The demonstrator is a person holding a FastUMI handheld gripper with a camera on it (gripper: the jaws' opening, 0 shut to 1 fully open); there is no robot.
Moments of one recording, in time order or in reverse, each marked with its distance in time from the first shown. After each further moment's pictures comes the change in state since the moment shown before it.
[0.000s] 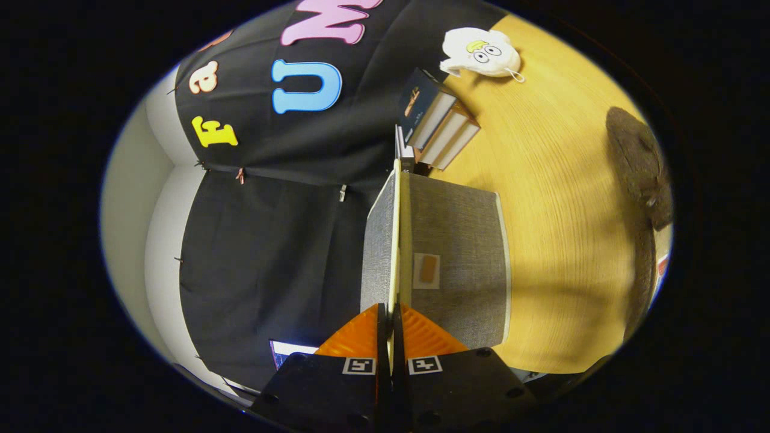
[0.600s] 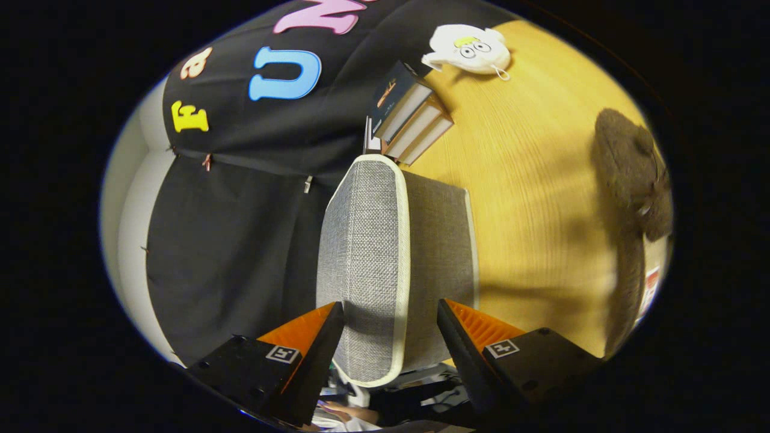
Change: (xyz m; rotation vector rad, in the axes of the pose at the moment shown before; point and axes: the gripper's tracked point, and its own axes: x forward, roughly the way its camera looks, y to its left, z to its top) arm 0.024 -0.061 -0.019 0.071 0.049 -0.156
